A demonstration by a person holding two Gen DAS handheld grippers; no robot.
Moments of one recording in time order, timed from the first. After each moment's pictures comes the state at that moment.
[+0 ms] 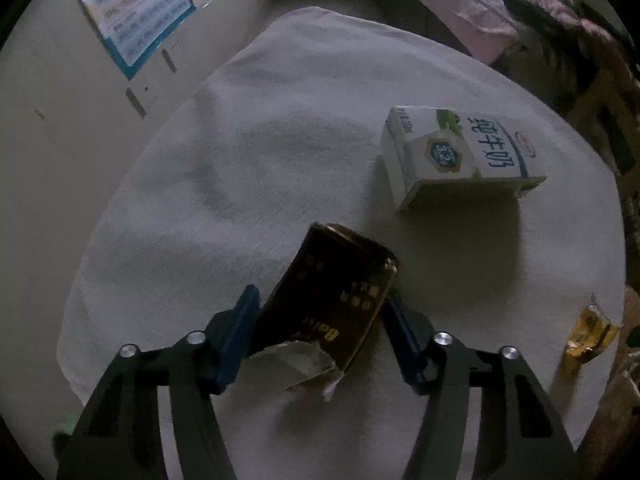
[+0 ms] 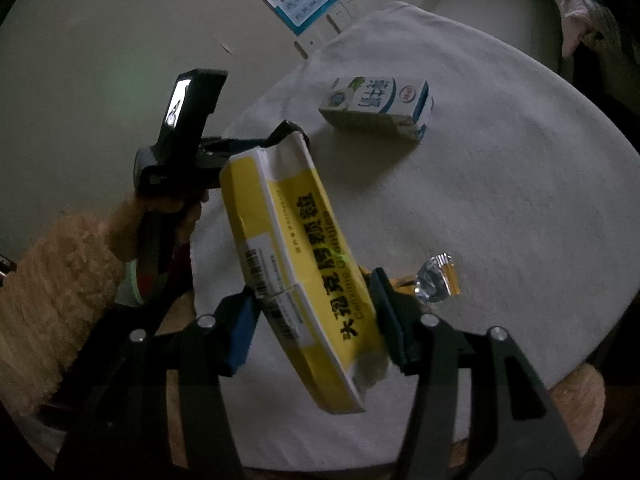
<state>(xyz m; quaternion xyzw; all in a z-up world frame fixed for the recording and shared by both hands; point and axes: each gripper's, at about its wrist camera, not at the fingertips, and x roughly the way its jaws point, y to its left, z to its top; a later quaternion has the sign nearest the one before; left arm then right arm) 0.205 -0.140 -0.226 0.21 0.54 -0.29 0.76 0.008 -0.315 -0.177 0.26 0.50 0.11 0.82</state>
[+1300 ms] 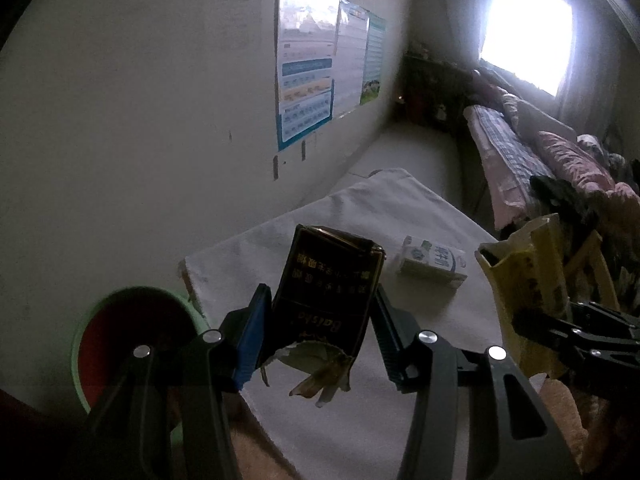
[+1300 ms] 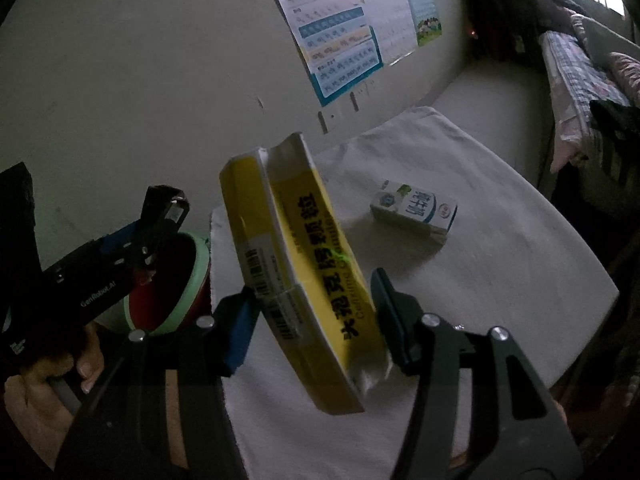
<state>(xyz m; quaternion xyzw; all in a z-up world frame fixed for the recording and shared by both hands) 0.041 -0.016 -0.061 0.03 0.37 -0.14 0.92 -0.006 -0.249 -0.083 0.16 0.40 0.06 0.90</state>
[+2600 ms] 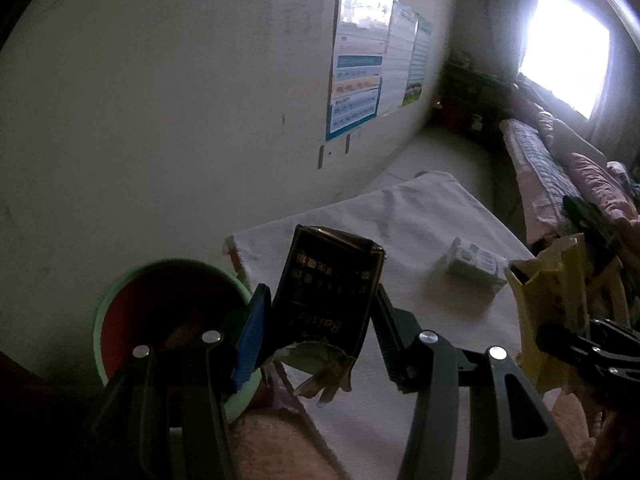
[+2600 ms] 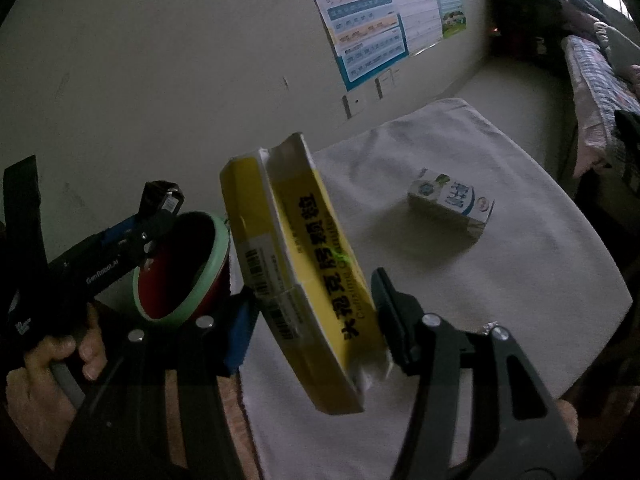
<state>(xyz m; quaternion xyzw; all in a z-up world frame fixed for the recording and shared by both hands) 0.047 0.027 -0.076 0.00 0.39 -0.08 0.92 0.015 -0.219 -0.094 0.14 0.42 0.10 0.89</state>
